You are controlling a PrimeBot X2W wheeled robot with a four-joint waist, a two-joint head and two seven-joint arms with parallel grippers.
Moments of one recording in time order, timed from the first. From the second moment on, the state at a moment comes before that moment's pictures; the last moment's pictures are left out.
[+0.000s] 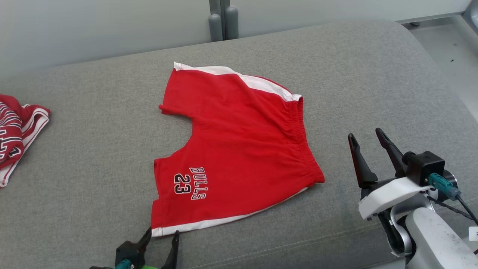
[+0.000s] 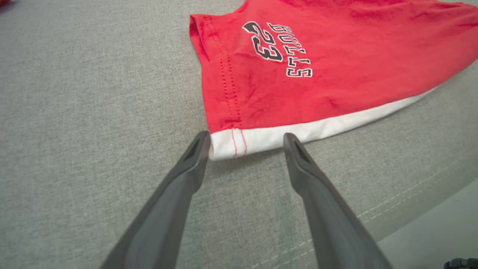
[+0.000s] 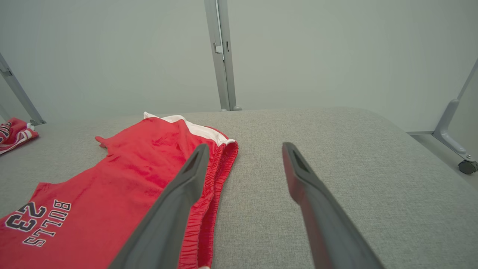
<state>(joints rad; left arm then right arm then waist) 0.02 0.13 -0.42 0.43 -0.35 0.03 -0.25 -0.13 -0.25 0.36 0.21 0.36 -0.06 -0.25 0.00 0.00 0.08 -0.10</state>
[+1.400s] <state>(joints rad) -0.04 0.09 -0.41 0.36 -0.26 -0.03 -0.25 -0.21 -0.34 0.57 0.51 0.16 0.09 -0.21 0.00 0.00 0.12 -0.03</state>
